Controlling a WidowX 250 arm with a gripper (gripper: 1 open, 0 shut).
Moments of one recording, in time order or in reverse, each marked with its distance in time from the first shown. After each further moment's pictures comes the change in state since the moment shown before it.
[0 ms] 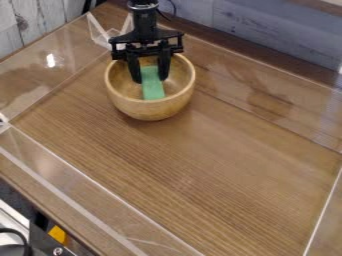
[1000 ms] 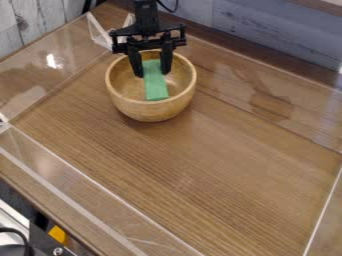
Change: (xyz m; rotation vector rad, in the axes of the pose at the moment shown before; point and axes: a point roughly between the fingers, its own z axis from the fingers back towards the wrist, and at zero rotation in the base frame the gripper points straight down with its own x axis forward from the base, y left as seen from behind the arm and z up) arm -0.008 -0.005 0.013 -0.018 0.008 -0.026
